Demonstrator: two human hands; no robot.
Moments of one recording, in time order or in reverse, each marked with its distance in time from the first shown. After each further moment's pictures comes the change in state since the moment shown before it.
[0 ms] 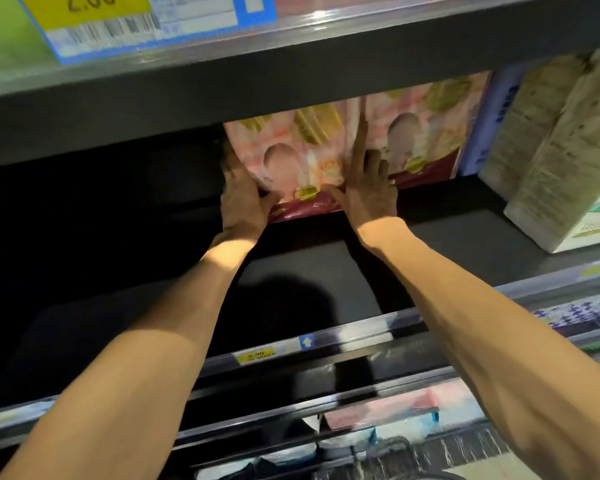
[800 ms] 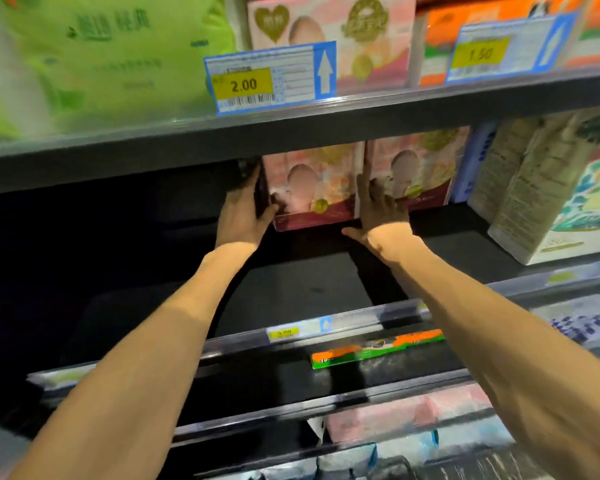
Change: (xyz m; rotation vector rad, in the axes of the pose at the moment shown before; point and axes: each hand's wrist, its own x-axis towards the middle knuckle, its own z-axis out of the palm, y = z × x) left_hand -0.014 -0.031 -0.068 0.116 -0.056 0.187; right_hand -0.022 0.013 -0.037 -0.063 -0.308 -0.161
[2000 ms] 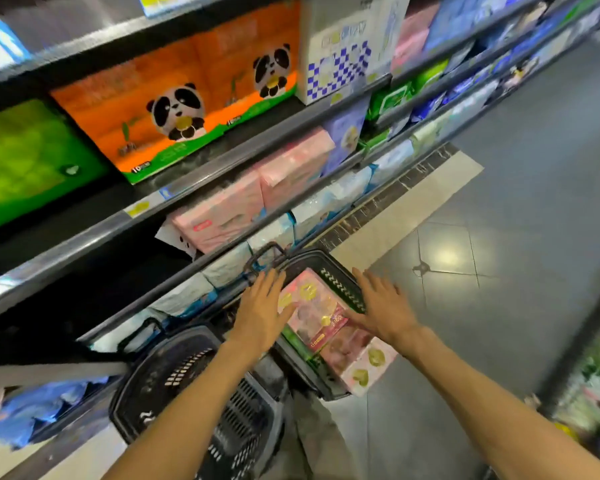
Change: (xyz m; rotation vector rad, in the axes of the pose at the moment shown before) left_hand -0.589 0.052 0.214 0.054 -1.023 0.338; right_hand -0.673 0.142 0.111 0.132 -0.750 0.498
